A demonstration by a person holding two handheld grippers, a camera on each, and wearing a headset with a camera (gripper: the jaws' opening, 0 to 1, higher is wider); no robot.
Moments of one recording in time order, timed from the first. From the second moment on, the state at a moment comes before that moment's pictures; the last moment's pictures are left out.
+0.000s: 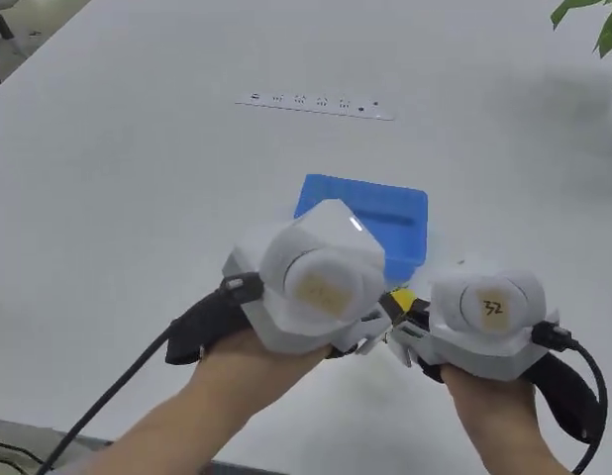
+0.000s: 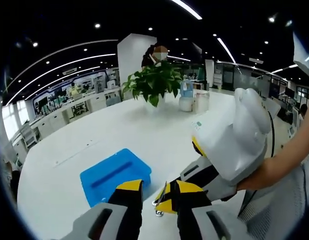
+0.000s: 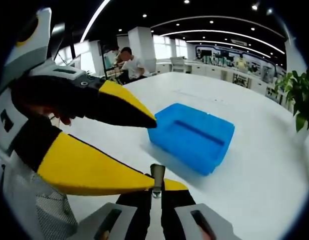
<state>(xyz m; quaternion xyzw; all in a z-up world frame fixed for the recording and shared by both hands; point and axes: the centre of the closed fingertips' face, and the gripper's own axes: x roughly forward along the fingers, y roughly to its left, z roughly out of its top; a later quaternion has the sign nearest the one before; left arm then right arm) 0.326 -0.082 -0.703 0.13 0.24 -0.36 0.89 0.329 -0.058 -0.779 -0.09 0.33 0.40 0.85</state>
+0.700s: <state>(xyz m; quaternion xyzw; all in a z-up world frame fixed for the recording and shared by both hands) 0.324 -0.063 -0.713 0.18 0.26 -0.41 0.86 0.326 -0.035 -0.778 -0.14 0.28 0.54 0.78</state>
